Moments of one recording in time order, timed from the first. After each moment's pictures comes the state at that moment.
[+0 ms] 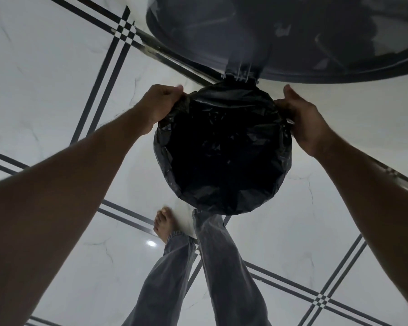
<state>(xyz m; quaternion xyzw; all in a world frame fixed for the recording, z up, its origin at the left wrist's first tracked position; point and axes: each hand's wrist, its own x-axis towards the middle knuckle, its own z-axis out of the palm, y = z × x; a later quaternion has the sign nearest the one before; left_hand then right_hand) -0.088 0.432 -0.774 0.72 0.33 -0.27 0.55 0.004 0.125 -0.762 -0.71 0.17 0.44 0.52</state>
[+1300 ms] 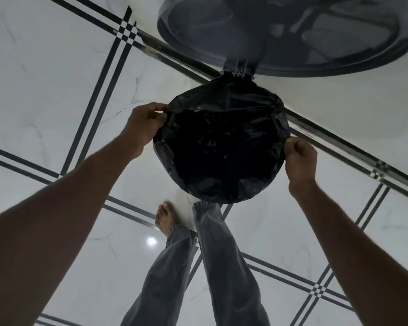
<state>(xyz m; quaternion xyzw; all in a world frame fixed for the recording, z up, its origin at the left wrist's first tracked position) -0.155 0.436 -0.755 0.66 0.40 -0.21 0.60 -0.106 0.098 -0.756 -0.83 0.26 0.20 0.46</state>
